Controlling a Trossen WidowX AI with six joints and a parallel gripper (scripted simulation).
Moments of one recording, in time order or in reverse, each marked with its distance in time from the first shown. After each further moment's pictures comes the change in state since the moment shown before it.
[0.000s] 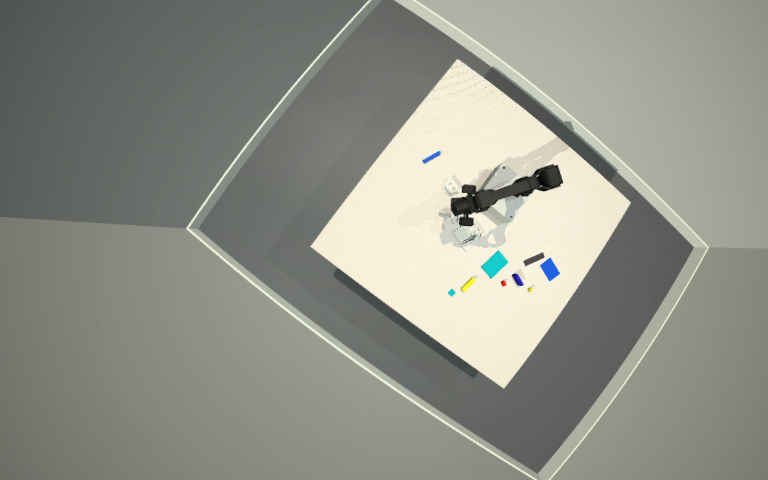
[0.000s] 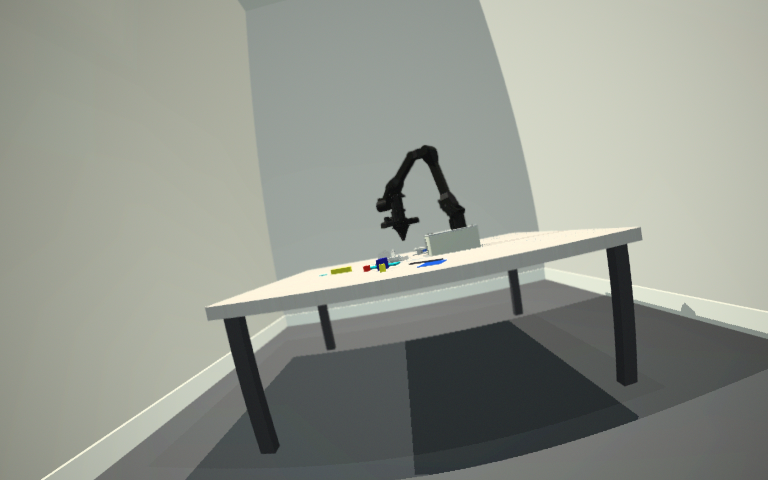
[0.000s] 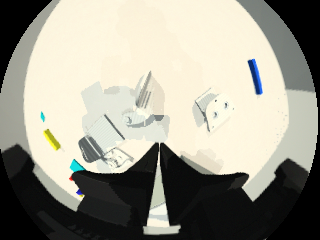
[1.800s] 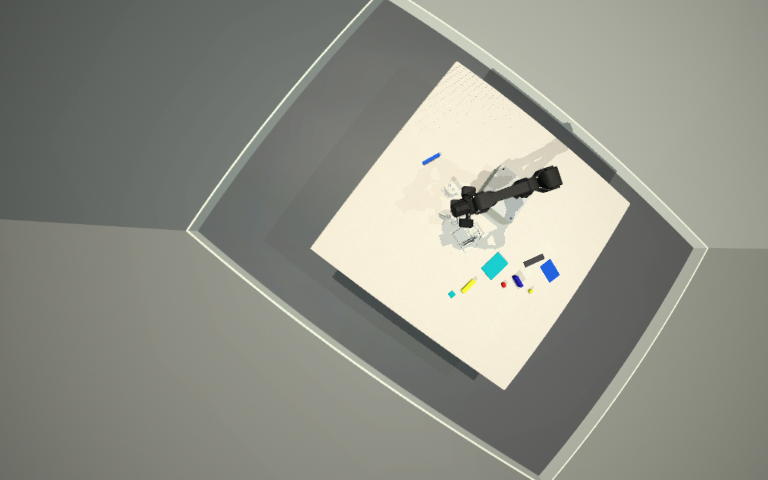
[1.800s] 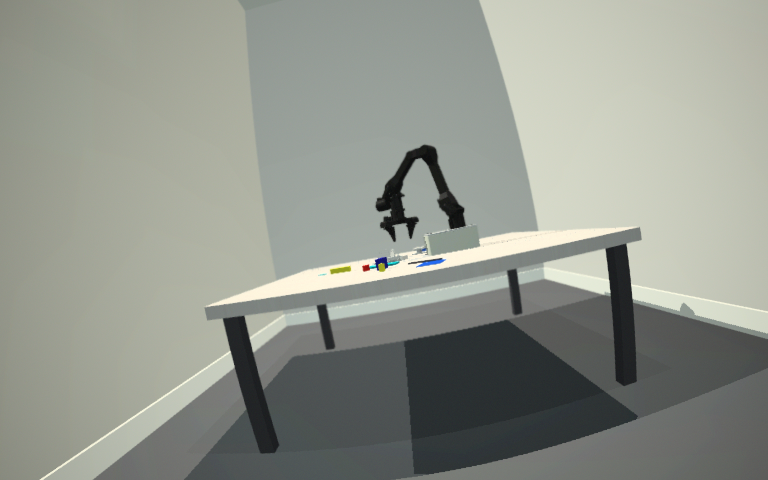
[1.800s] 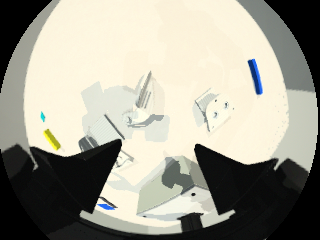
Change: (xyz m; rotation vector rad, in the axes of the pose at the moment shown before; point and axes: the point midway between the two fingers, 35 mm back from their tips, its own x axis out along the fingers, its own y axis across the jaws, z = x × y) arm 0.000 0.000 0.000 0.000 0.000 0.001
